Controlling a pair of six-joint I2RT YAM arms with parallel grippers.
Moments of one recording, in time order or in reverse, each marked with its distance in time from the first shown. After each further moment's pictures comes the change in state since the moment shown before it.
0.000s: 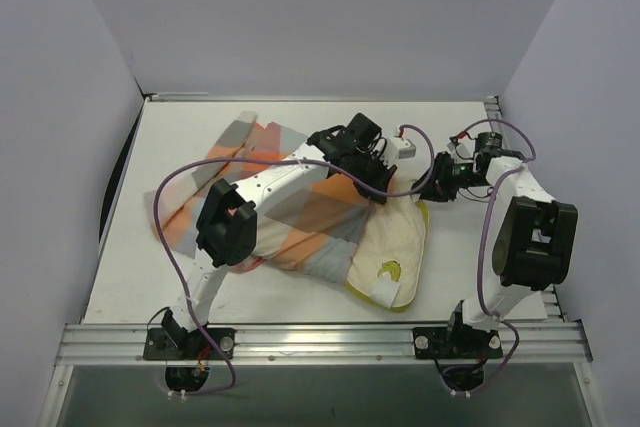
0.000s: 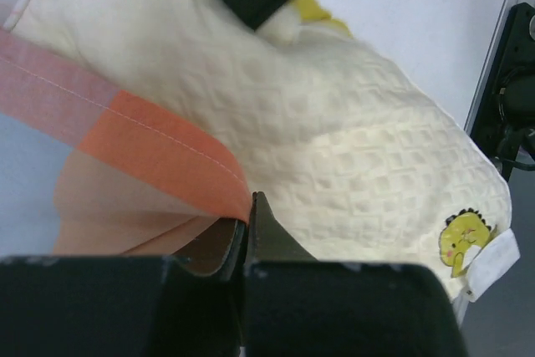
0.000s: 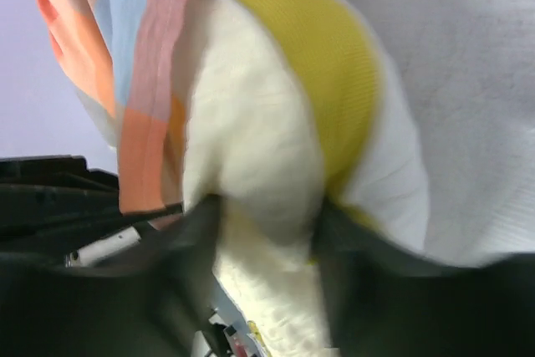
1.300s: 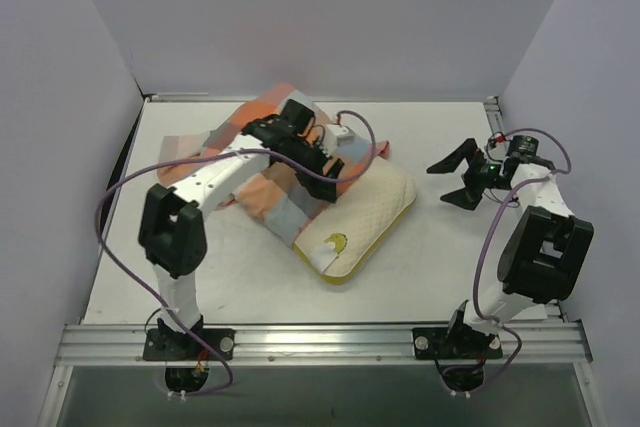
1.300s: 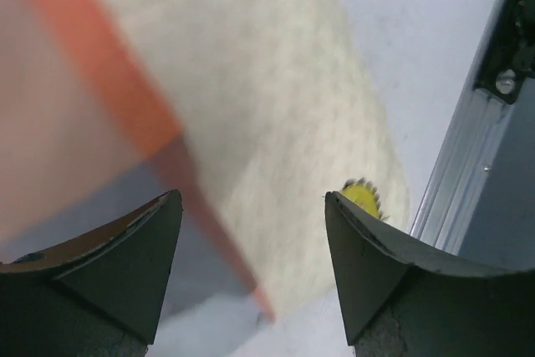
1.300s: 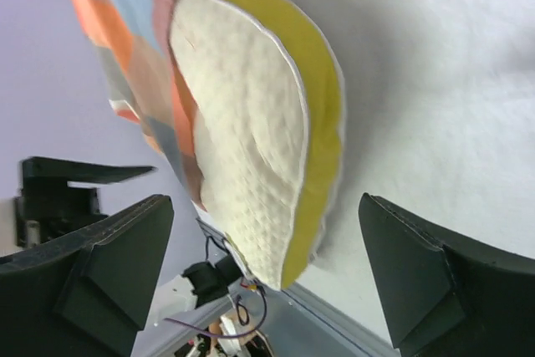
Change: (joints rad) left arm 0.183 -0.191 -0.229 -0.135 0.113 0.170; right arm -0.146 -0.038 -0.023 0.105 -0.027 0.234
